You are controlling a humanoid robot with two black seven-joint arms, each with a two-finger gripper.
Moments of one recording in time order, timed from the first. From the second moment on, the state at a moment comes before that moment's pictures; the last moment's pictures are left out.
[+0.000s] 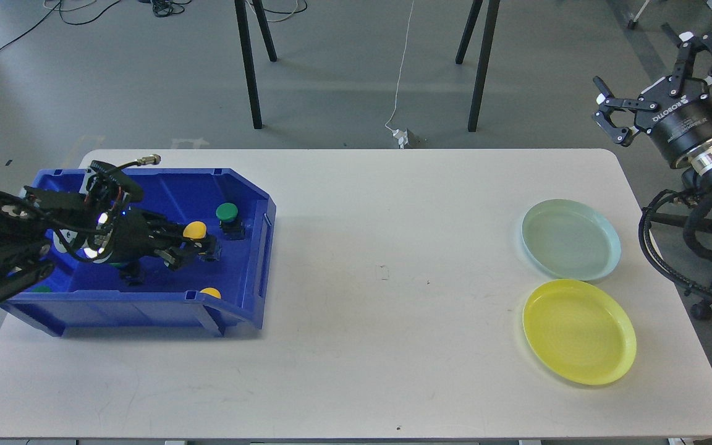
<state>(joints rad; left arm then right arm) -1.00 0.76 0.02 -0.99 1.73 -0.14 -0.49 0.68 -0.60 0.85 0.88 0.11 0.49 0.17</state>
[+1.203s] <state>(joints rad) -0.90 0.52 -0.35 -1.28 0.81 -0.14 -0.49 0.79 -0.38 0.58 1.21 -0.35 0.42 0.29</state>
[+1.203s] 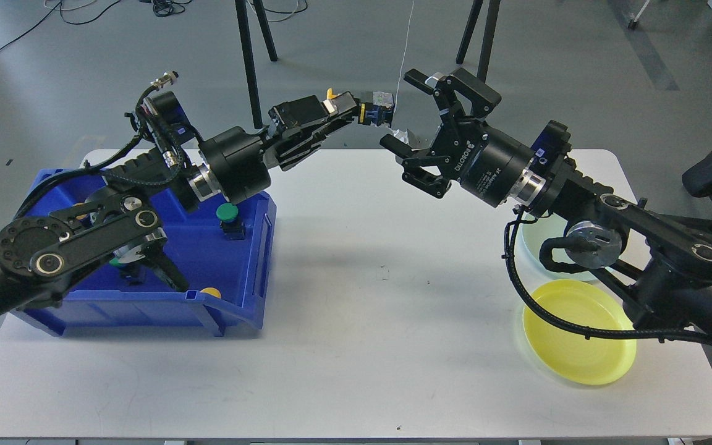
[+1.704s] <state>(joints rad) -0.90 0.52 -0.36 -1.28 0.81 -0.14 -0.49 0.84 -0.32 0.57 1.16 -0.35 0.38 0.28</state>
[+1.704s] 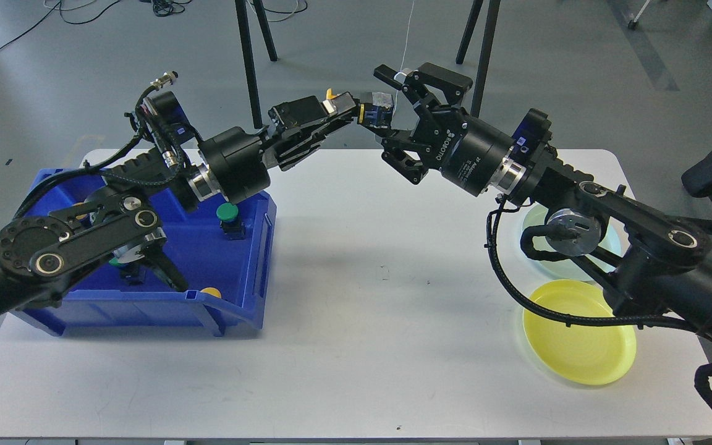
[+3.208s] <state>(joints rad) -0.84 0.99 -0.27 -1.02 1.85 -0.21 -0.49 -0.26 -0.77 0.92 1.32 -0.03 0.27 0.31</state>
